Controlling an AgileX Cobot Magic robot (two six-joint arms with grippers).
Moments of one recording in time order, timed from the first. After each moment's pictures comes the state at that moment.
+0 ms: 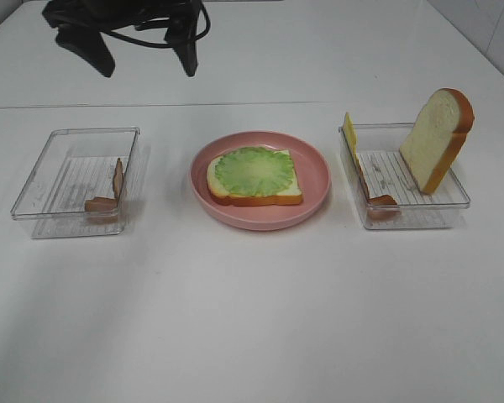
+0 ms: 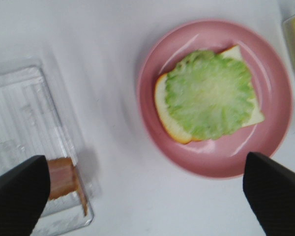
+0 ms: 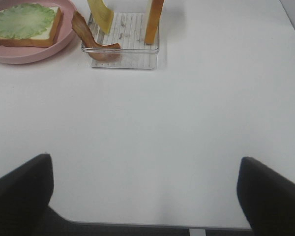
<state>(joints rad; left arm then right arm) -0.38 2.10 -2.05 -0.09 1.21 -0.20 0.00 0.00 -0.46 0.01 1.11 0.05</state>
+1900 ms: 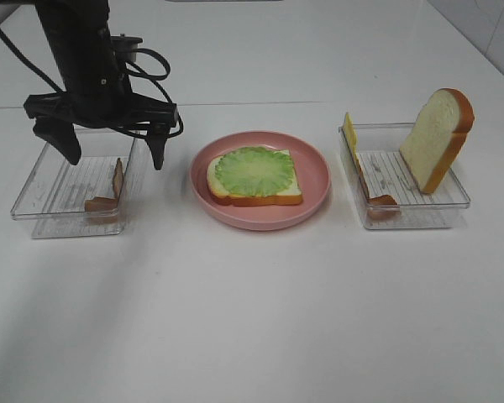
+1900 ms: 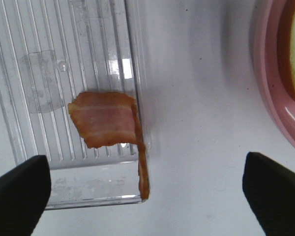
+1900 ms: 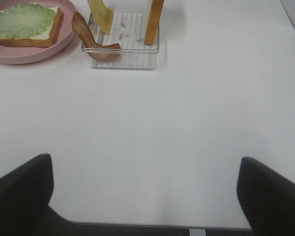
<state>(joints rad) -0.38 2.14 -1.74 0.05 1.10 -0.38 0.00 0.00 -0.46 0.01 1.11 0.05</state>
